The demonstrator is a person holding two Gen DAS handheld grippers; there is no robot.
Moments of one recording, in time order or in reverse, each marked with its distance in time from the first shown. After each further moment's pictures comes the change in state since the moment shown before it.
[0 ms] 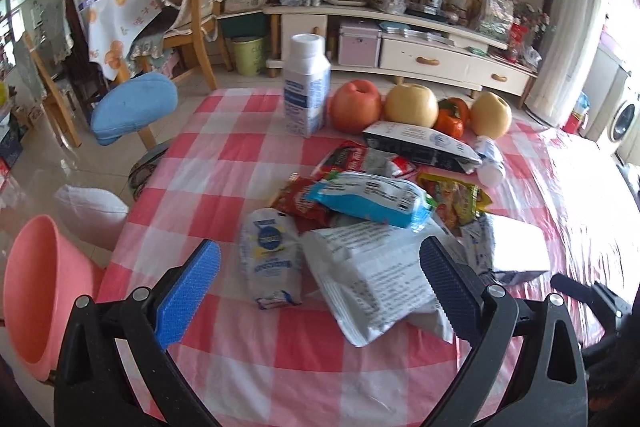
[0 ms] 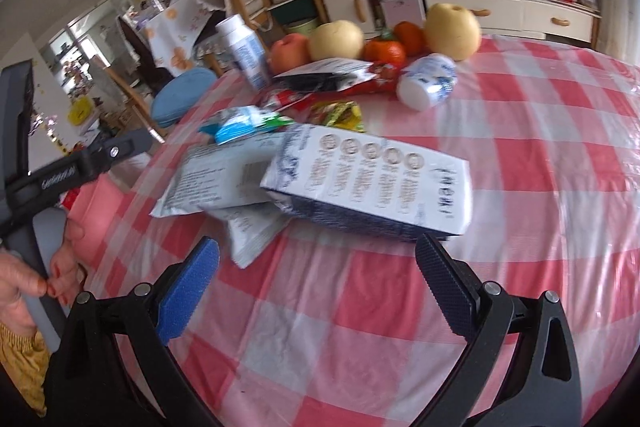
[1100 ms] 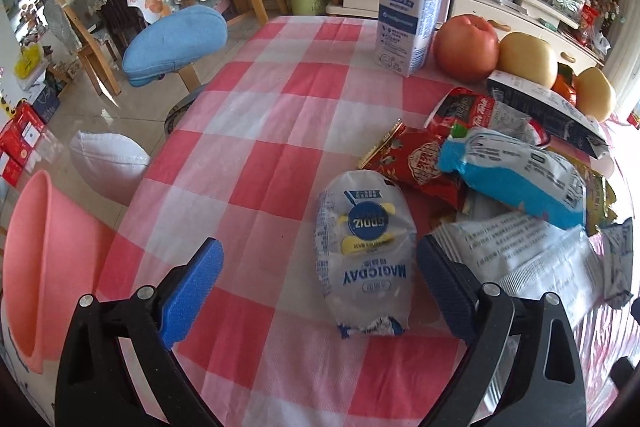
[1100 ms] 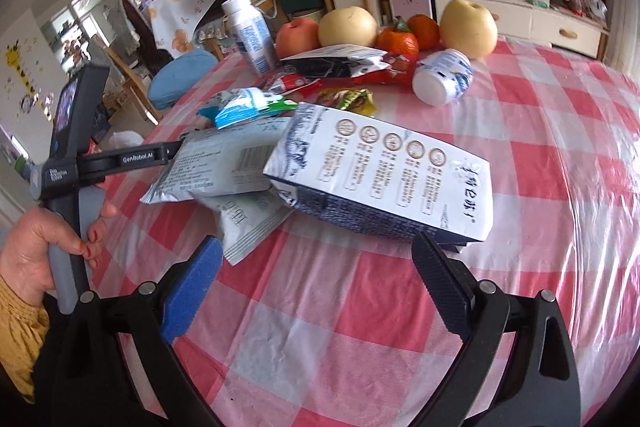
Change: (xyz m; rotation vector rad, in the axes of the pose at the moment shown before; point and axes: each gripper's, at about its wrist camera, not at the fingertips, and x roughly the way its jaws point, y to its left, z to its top) left arm 0.093 0.047 -0.008 -0.086 0.184 0.184; right arm 0.012 -0.011 0.000 -0.003 0.011 -0.063
